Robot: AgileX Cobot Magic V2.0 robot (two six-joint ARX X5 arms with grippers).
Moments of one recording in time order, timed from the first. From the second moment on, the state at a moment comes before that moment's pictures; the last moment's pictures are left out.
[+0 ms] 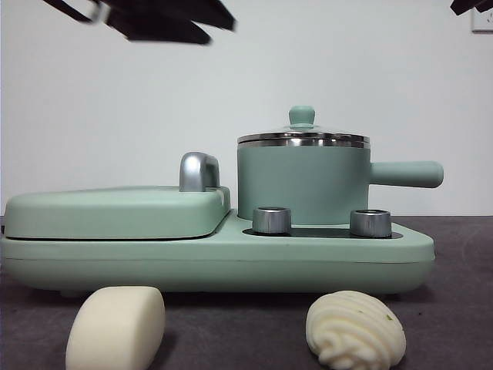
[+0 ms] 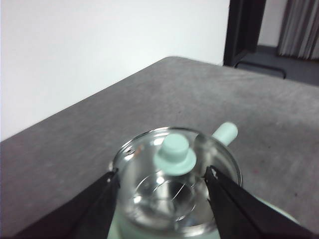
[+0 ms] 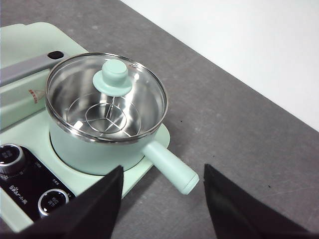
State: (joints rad) left arm -0.54 1.30 0.93 0.19 0.37 0.13; right arm 0.23 0.74 0.85 -0.51 -0.23 -0.39
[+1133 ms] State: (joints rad) left arm -0.65 1.80 1.27 0.19 0.32 0.10; right arm 0.23 0.74 0.85 -0.51 -0.23 -0.38
